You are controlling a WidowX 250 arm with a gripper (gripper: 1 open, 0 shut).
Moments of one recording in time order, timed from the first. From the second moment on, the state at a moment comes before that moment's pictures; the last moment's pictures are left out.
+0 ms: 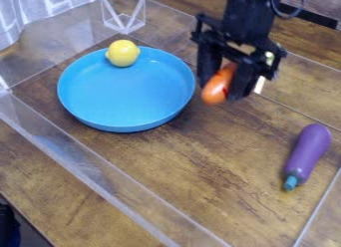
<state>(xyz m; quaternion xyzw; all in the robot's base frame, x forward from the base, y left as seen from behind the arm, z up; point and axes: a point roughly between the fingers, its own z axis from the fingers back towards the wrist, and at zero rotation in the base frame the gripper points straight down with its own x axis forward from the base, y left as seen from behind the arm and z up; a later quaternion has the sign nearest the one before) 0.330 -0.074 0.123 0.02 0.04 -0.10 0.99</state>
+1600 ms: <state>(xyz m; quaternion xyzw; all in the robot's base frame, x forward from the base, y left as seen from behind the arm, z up) 0.278 0.003 0.126 0.04 0.02 -0.03 1.00</state>
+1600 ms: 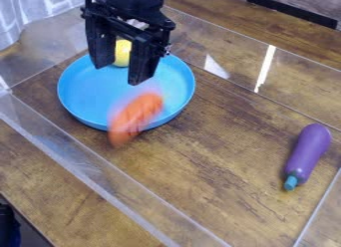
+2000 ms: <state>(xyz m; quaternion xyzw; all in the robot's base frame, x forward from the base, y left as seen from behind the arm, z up) 0.282 0.004 0.101 0.04 0.02 -0.10 0.99</state>
